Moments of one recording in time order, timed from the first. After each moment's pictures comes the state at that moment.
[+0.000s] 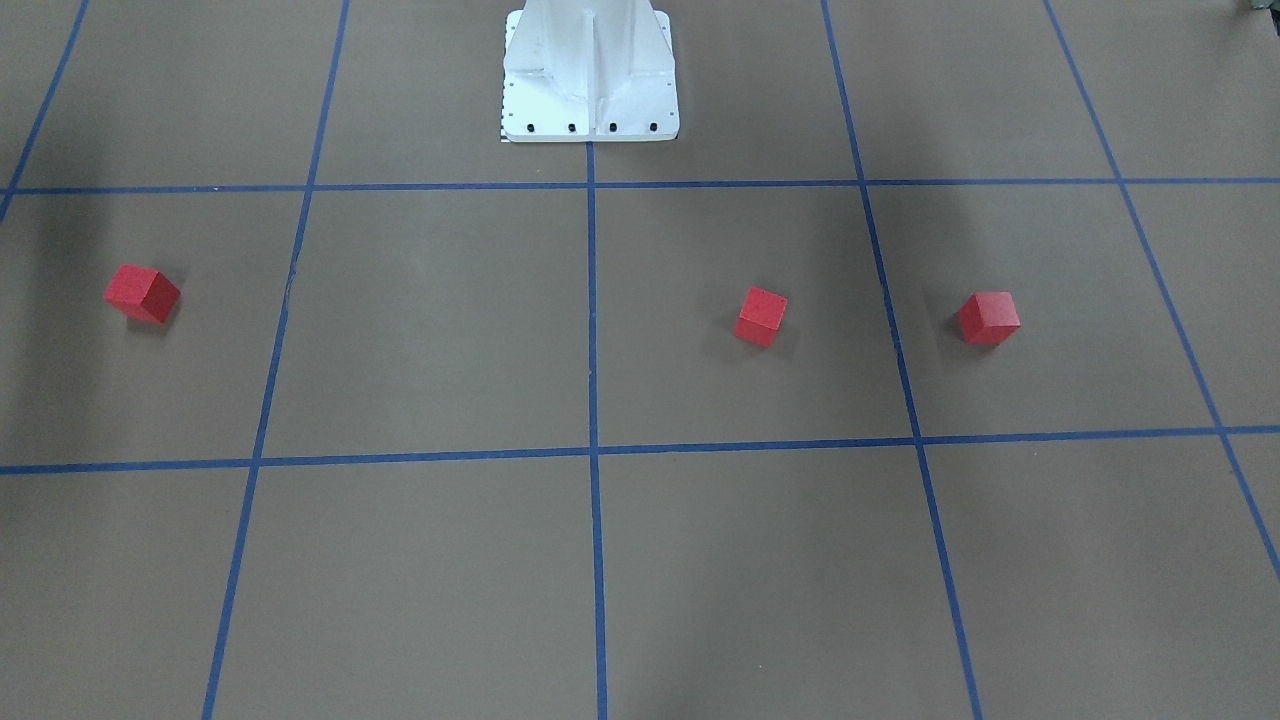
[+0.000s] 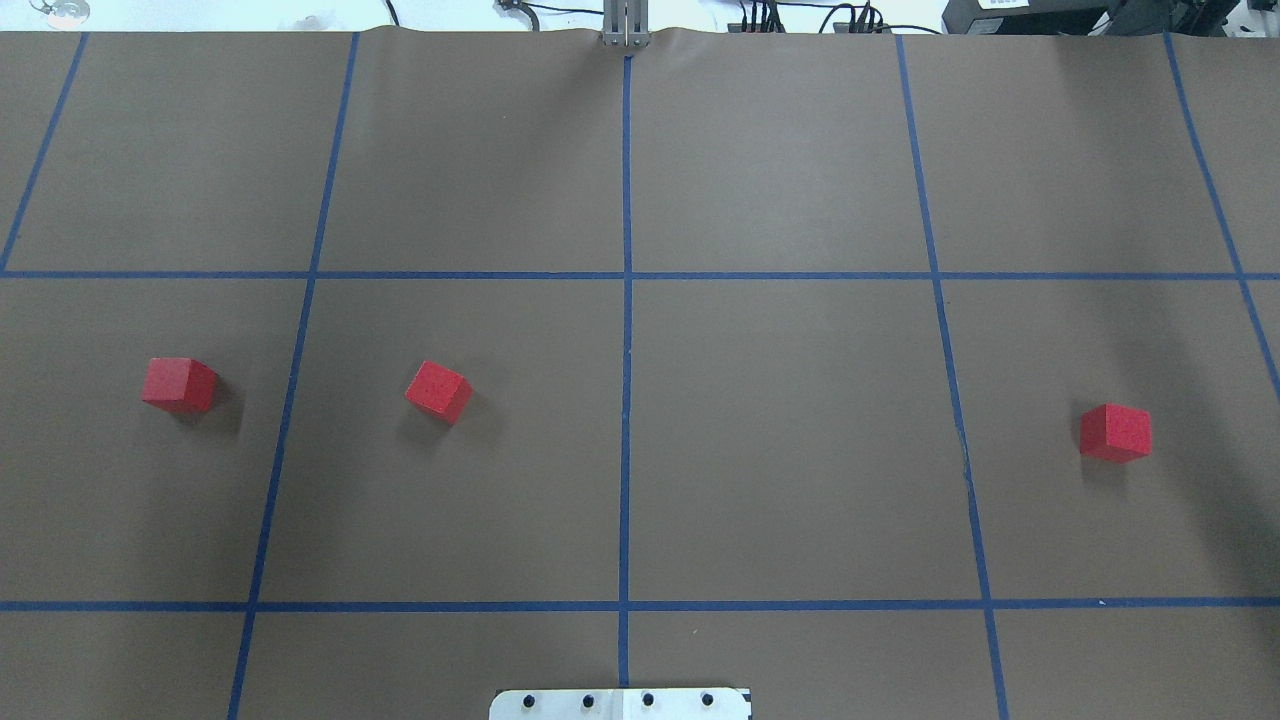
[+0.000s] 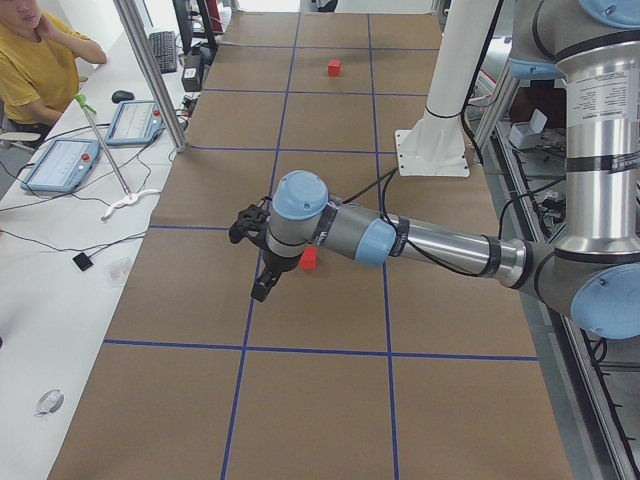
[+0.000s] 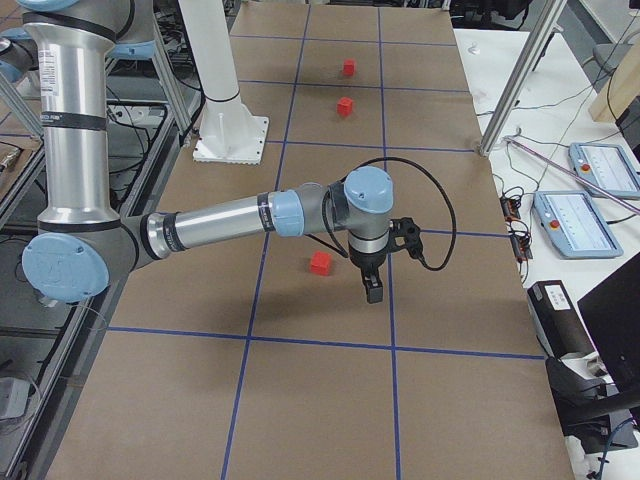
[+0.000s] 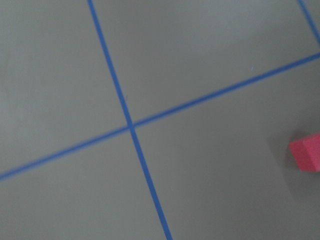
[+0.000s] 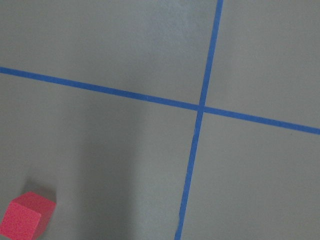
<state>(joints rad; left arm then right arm) -1.58 -1.50 -1.86 -1.80 -2.37 0.16 1.54 -1.60 1.85 -1.63 2.32 -0.08</state>
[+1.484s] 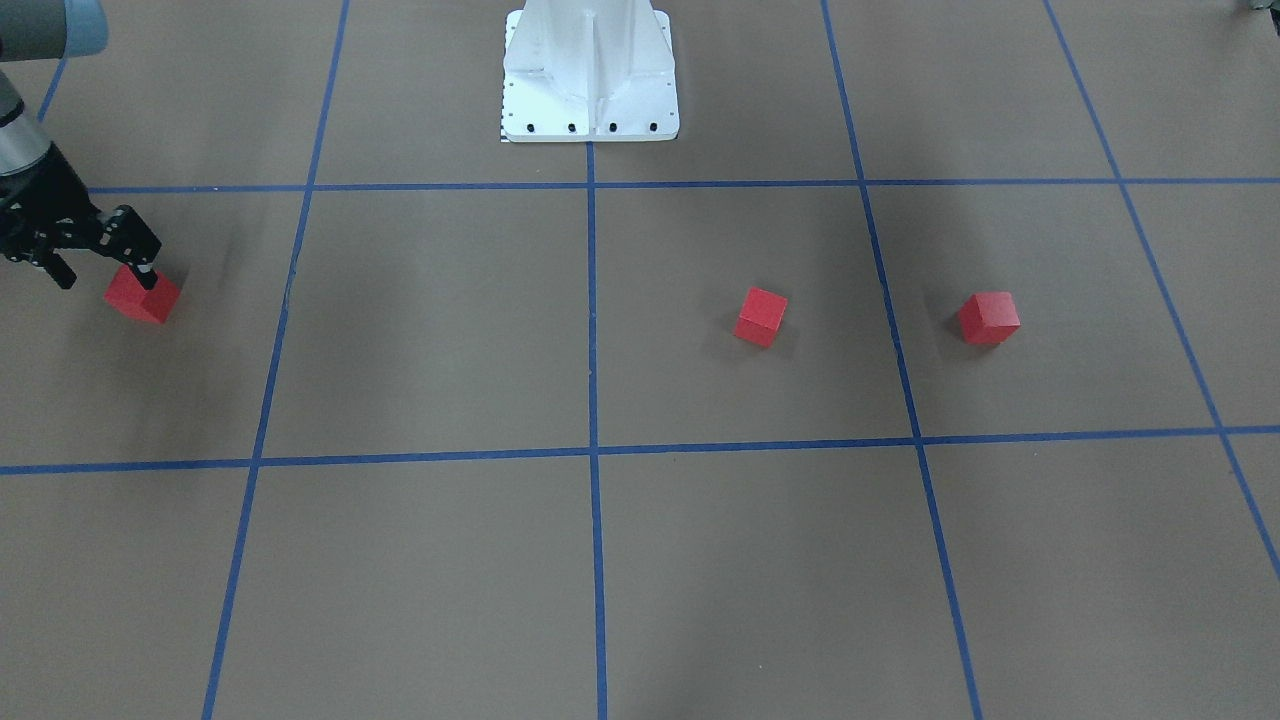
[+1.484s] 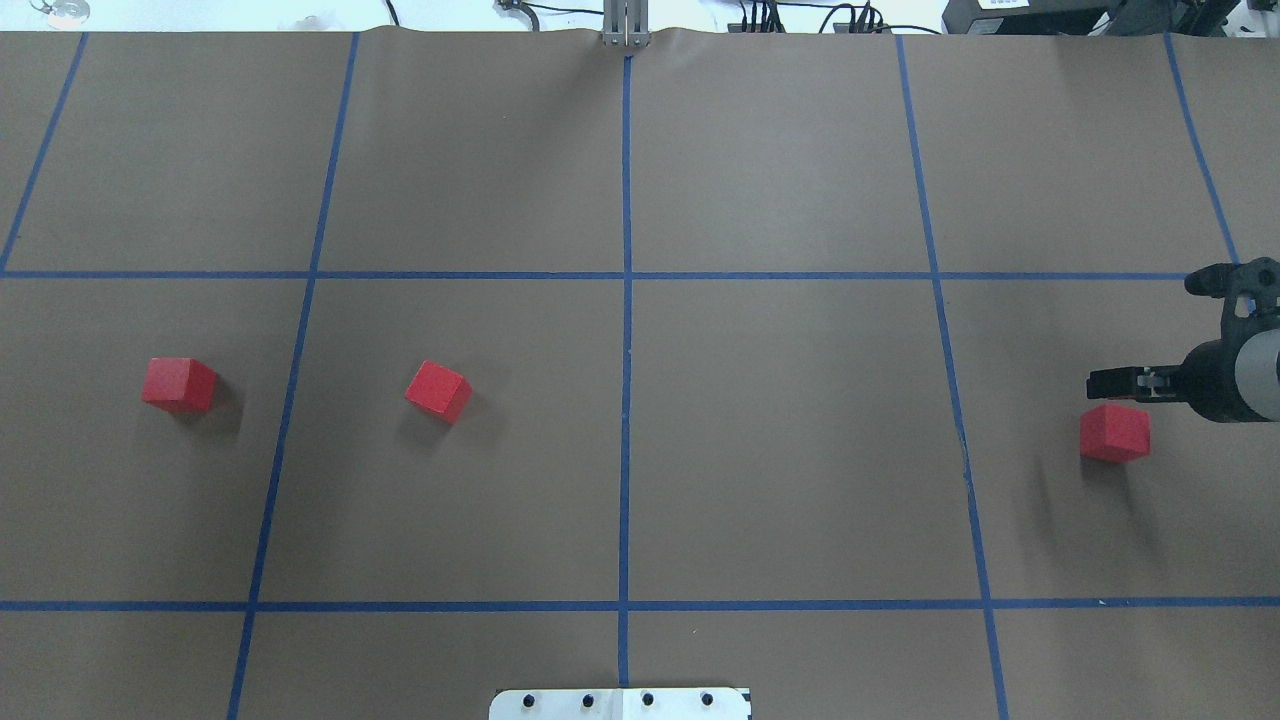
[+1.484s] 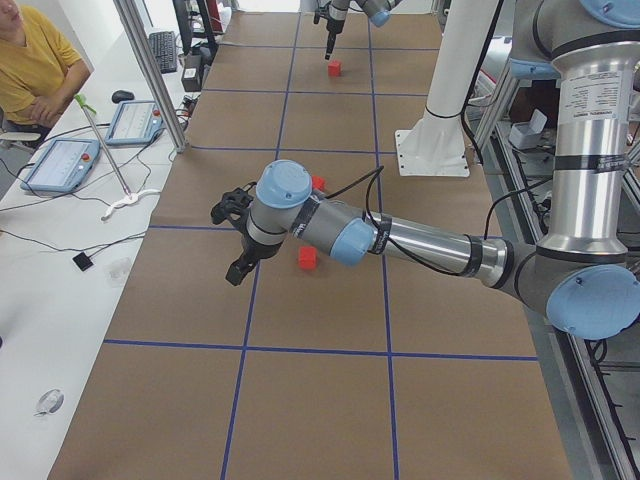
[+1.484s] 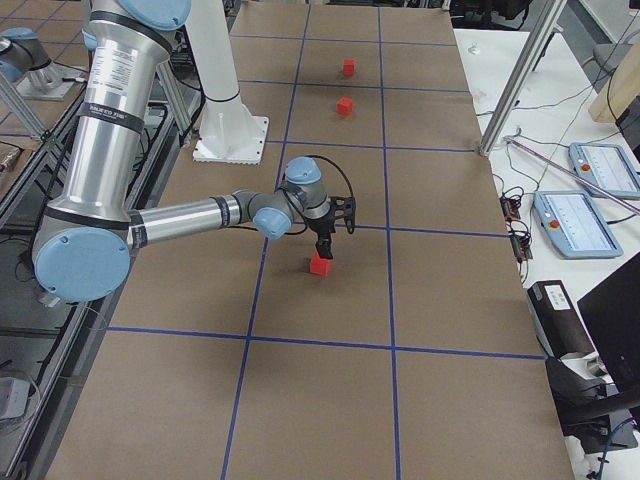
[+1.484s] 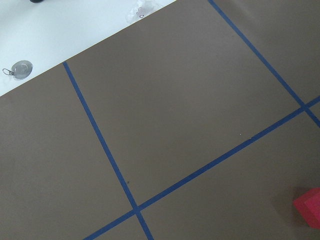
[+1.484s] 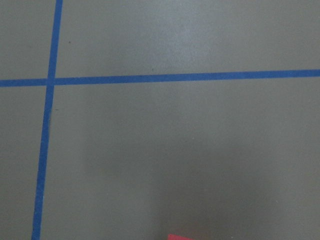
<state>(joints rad) -1.58 -1.54 -1.82 -1.88 -2.37 0.16 0.78 -1.84 1.96 -0.94 1.86 1.05</state>
